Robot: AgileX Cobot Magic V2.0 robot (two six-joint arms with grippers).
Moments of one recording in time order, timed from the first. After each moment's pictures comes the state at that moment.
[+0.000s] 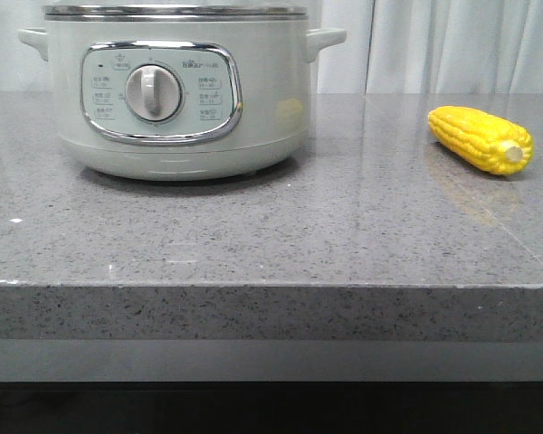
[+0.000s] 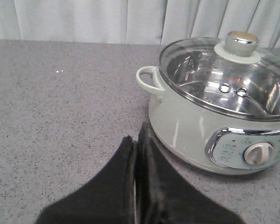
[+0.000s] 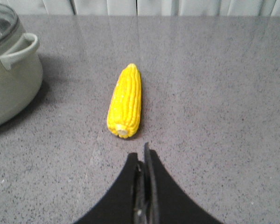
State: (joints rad) left arm -0.11 0.59 -0.76 -0.10 0.56 0.03; right arm 0.02 0.54 -0.68 0.10 0.57 -0.01
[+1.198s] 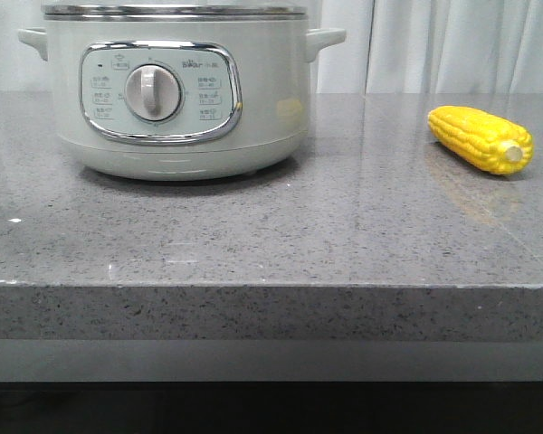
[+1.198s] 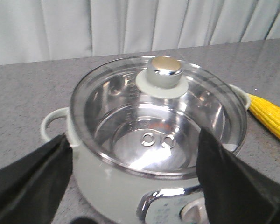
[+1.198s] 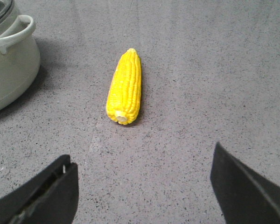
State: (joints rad) left arm -0.38 1.00 -0.97 -0.10 0.35 0.04; right arm 0.02 0.55 -0.68 0.10 0.61 -0.01
